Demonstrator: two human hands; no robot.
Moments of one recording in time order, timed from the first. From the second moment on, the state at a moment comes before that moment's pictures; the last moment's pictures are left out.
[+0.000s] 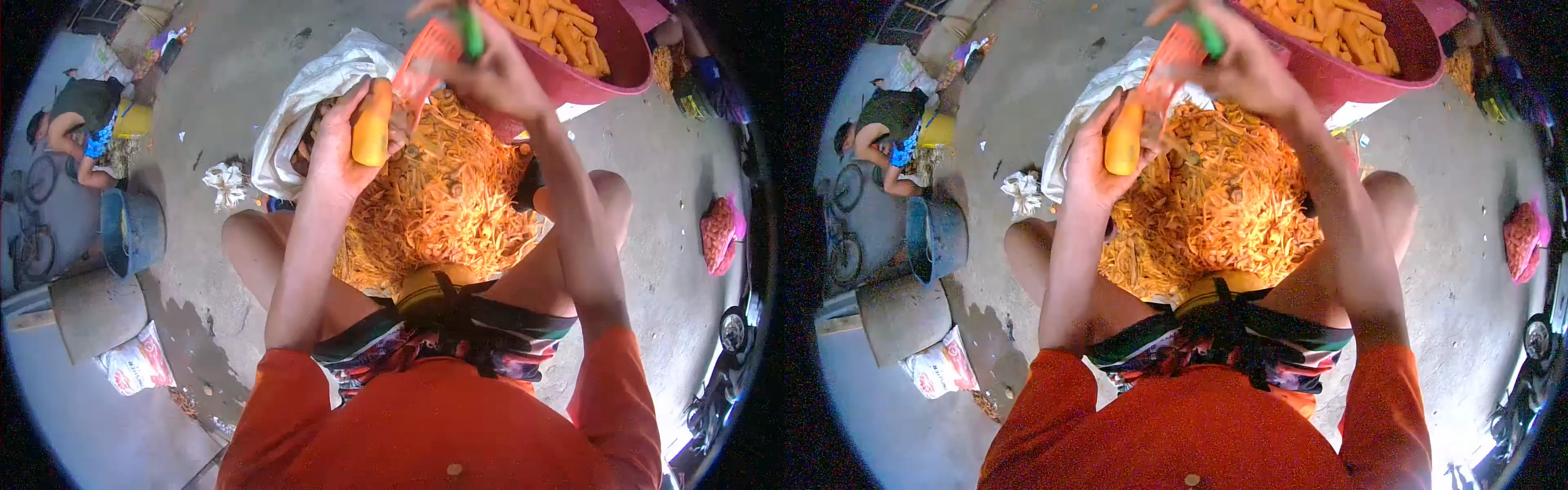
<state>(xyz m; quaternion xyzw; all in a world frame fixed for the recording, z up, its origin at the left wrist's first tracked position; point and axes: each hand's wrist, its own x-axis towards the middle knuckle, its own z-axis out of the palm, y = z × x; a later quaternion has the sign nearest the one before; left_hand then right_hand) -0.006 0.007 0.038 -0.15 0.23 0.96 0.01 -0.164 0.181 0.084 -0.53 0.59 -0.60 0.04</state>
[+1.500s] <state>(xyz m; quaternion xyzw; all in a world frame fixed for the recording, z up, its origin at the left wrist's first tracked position) -0.002 -0.027 0.051 -0.13 0.30 0.94 -0.07 -0.149 0.183 0.074 -0.39 0.54 -0.67 0.33</state>
